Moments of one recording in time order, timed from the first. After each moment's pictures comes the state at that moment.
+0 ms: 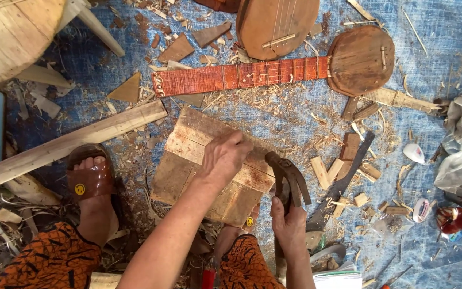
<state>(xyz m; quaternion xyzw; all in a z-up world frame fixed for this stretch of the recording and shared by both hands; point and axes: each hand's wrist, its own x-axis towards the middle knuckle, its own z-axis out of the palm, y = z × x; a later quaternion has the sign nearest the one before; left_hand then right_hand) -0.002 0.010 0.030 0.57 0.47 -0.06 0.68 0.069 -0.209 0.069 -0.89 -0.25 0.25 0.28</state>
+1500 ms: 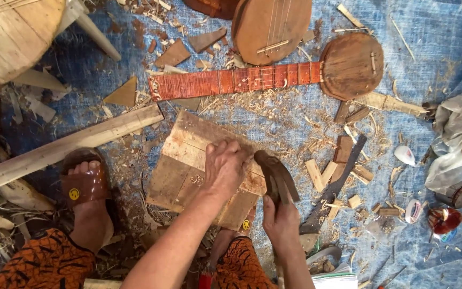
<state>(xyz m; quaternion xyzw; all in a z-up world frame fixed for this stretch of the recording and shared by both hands) -0.003 -0.026 0.006 0.84 0.37 0.12 0.38 0.068 -0.182 0.080 -0.90 -0.28 0.26 0.20</state>
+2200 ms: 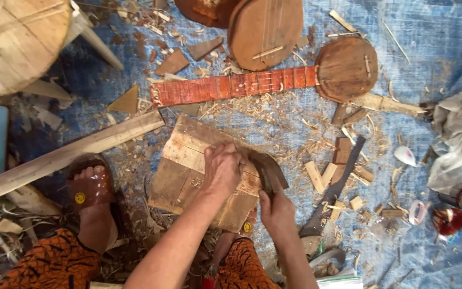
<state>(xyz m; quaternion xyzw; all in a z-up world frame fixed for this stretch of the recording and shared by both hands) 0.001 -0.023 0.013 0.82 0.40 0.02 0.41 0.073 -0.153 0.092 -0.89 -0.18 0.39 0.13</state>
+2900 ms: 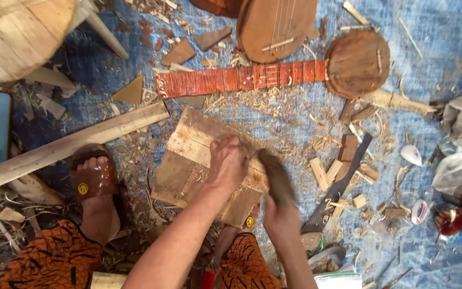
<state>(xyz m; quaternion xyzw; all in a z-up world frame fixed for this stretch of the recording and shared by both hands) 0.004 -0.020 0.014 0.81 0.42 0.08 0.39 0.057 -0.122 0.133 -0.76 -0.43 0.21 0.44</state>
